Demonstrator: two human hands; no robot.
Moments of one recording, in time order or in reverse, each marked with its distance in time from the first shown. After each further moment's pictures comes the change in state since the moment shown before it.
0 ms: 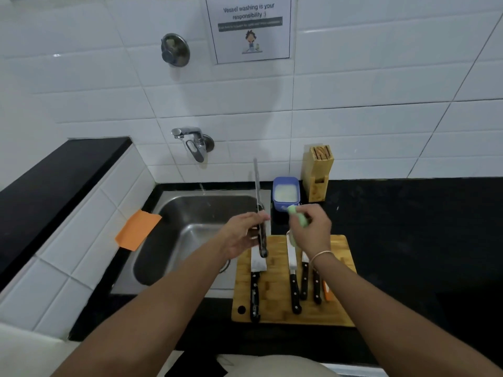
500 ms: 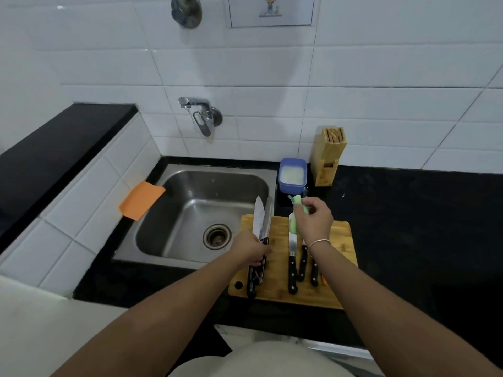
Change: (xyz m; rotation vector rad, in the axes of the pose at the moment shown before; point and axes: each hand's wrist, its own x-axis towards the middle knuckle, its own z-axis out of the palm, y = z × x) left_hand 0.005 -0.082 0.015 0.699 0.309 -0.231; right_hand -0.008 0.017 0.012 0.088 -0.003 0.334
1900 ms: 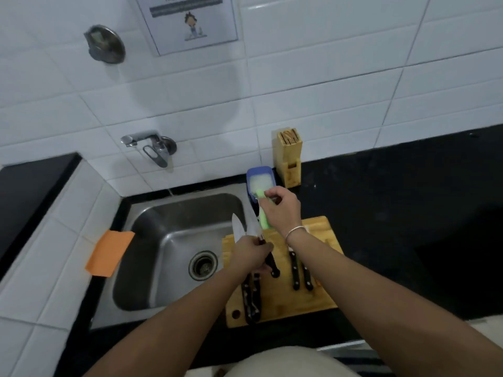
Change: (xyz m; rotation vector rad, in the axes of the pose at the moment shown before) left_hand 0.016 0.040 0.005 -0.022 -0.063 0.134; right_hand 0.022 -0.043 0.018 0.091 -0.030 -0.053
